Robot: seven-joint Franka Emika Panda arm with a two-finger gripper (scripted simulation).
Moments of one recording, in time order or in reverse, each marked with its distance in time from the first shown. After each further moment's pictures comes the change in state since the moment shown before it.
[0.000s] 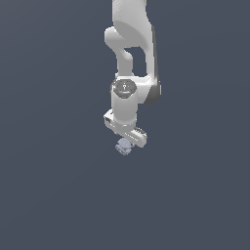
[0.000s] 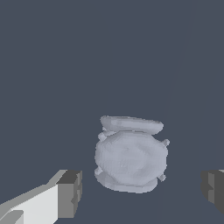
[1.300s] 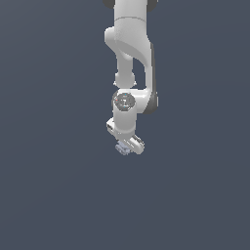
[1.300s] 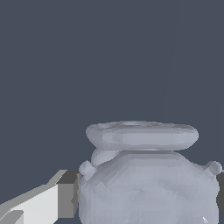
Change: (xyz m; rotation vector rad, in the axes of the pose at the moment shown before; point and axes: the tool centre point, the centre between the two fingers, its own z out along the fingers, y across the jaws) arm 0.001 0.001 0.055 0.003 0.011 0.100
